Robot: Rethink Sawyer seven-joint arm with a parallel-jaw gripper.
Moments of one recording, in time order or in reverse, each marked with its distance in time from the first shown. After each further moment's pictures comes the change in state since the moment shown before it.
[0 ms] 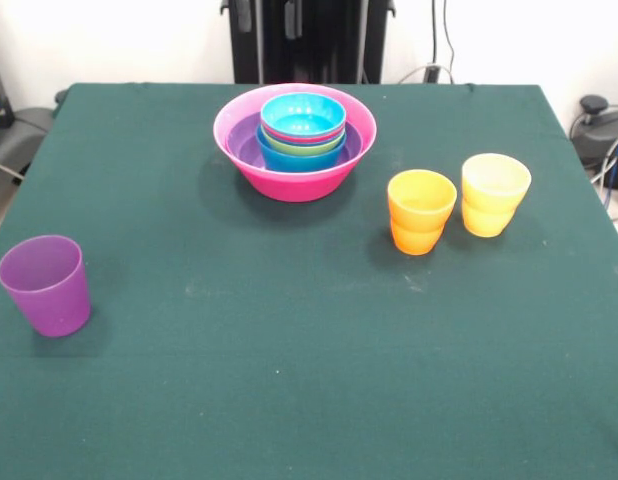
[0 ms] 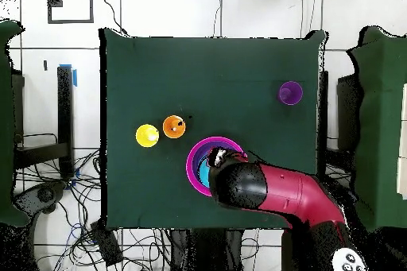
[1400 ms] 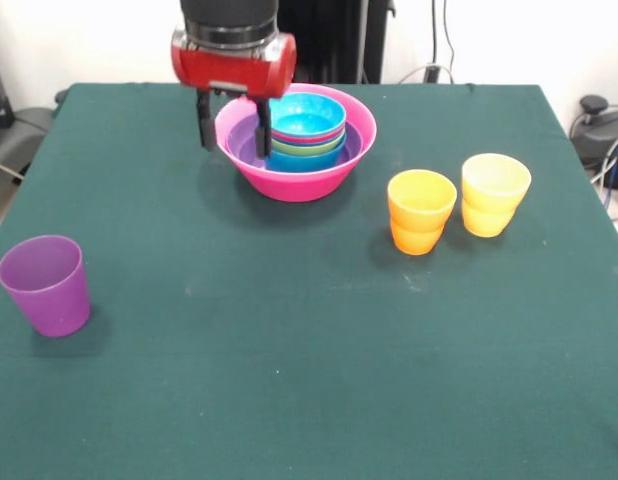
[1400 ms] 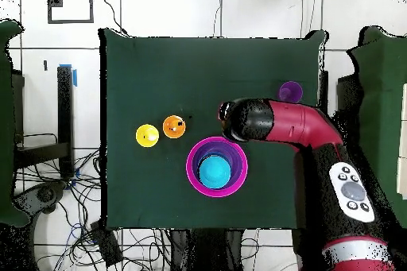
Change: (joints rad) arm 0.054 0.327 0.008 -0.465 -0.100 0.172 0.000
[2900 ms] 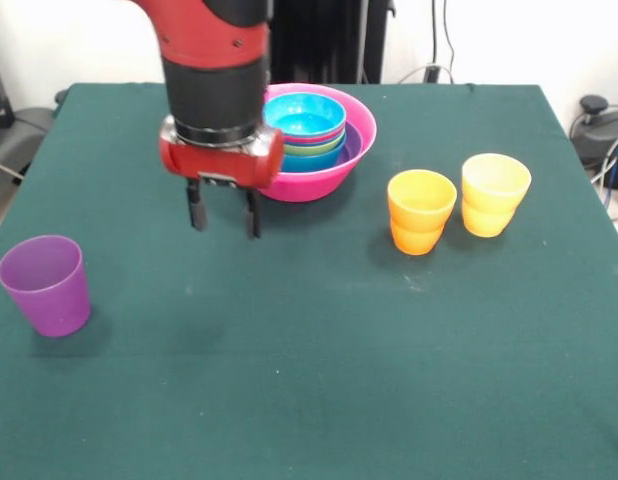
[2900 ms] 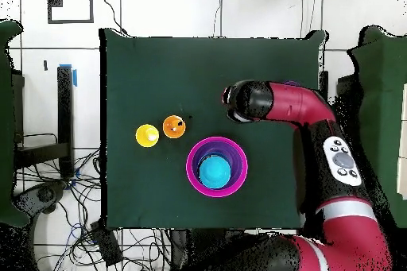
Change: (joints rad) arm 0.000 0.172 0.014 -0.191 -0.028 0.011 0.000
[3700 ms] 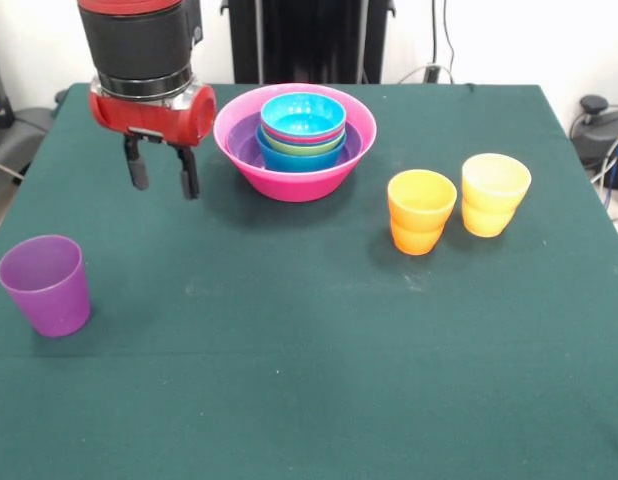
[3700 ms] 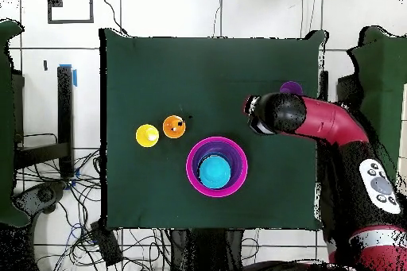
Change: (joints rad) arm -0.116 -0.070 0.027 0.089 -0.001 0.000 0.000
